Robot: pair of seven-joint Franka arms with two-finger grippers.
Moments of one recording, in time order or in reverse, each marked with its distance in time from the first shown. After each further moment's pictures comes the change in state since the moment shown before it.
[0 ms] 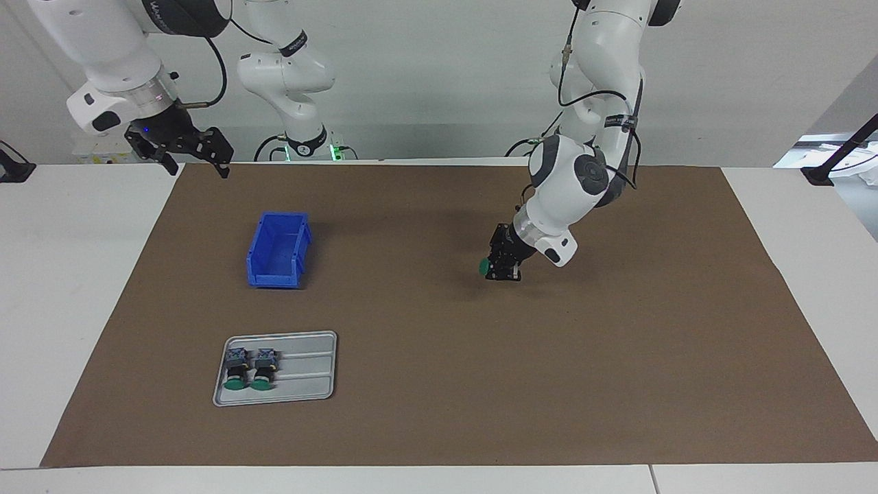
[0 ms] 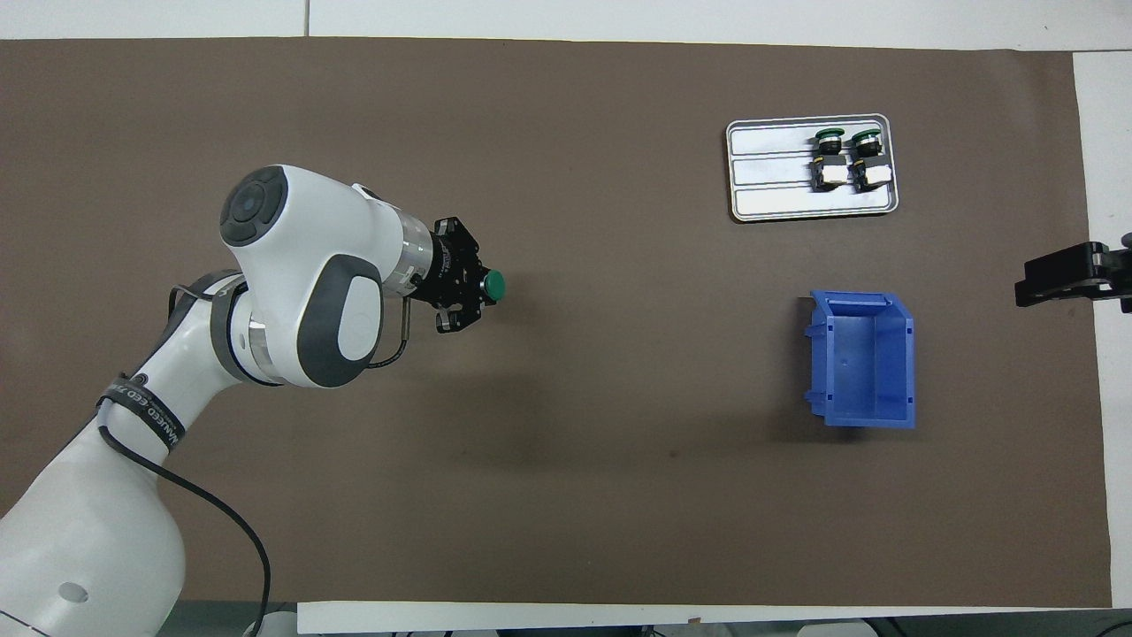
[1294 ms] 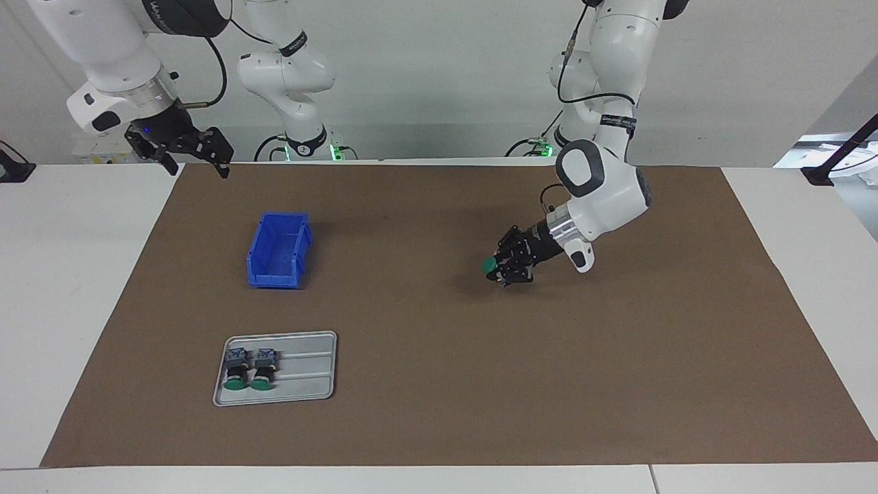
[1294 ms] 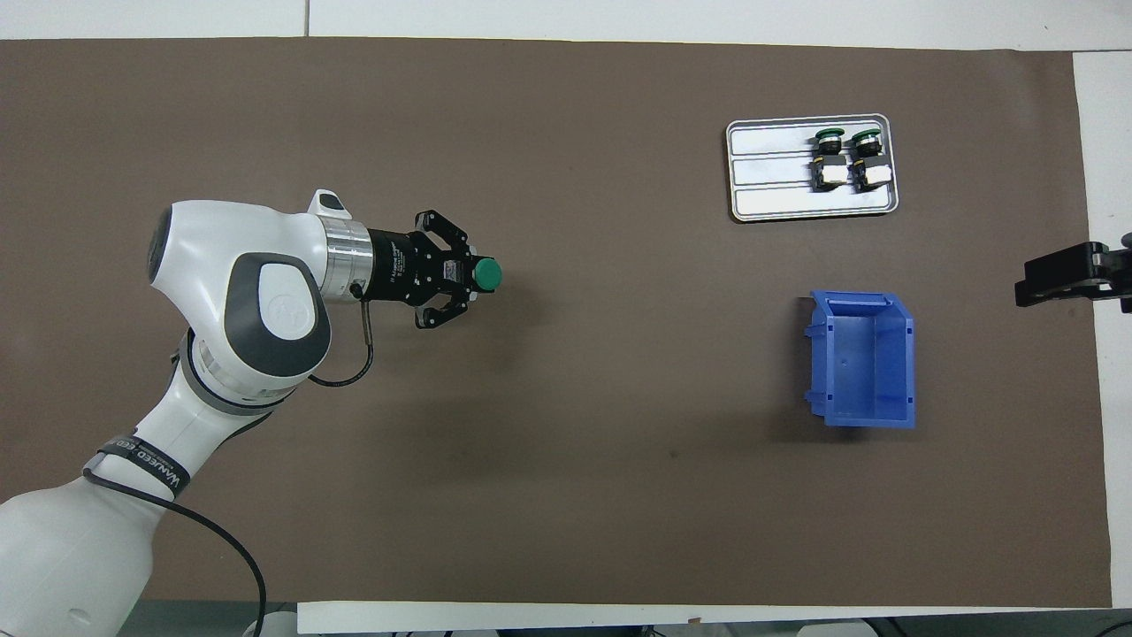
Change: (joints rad) left arm 0.064 -0.045 0.001 -0.106 -0.488 0.044 0.509; right arm 0.000 0.000 0.000 0.000 0.000 0.000 0.000
